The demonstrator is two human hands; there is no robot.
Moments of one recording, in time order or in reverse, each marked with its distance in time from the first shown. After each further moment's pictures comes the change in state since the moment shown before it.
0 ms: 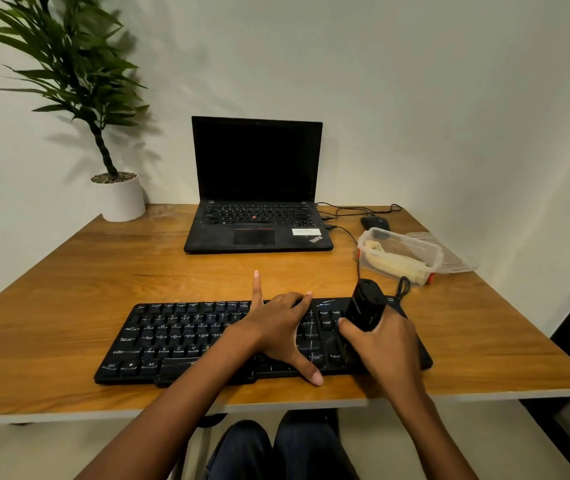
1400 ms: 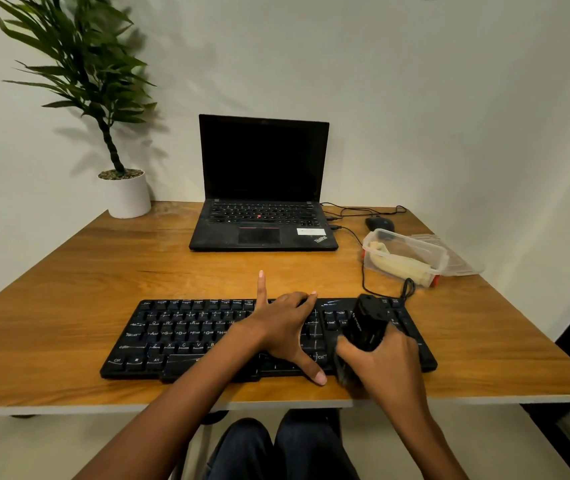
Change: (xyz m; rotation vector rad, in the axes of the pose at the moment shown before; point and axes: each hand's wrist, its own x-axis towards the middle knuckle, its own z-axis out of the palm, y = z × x) left_hand -0.003 0.001 -0.003 -0.025 -0.017 -0.004; right_hand -0.019 0.000 0.002 0.075 -0.069 0.016
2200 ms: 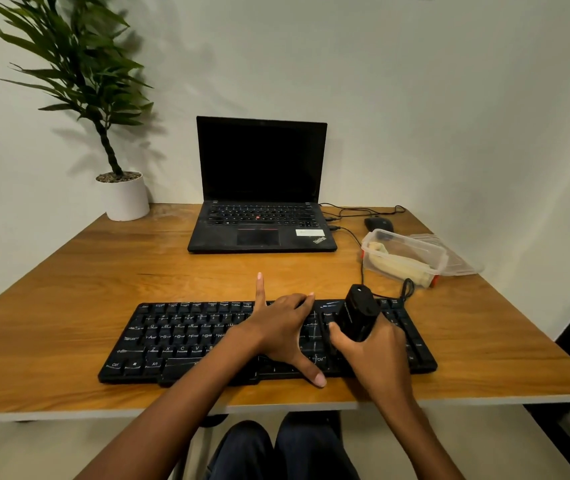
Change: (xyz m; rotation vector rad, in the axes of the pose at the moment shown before) left_hand 0.000 0.000 0.000 -0.017 0.015 0.010; right_hand 0.011 0.001 0.011 0.010 0.063 -0.058
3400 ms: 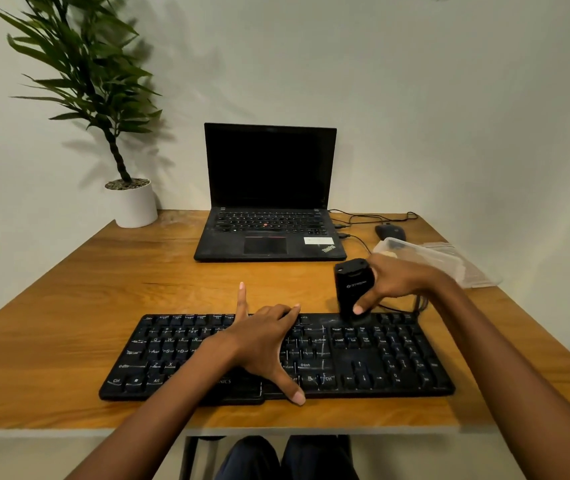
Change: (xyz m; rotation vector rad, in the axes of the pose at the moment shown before) left_hand -0.017 -0.028 -0.005 -0.005 -0.075 -0.051; right_hand 0.152 -0.012 -0.030 -0.154 -0.986 -0.120
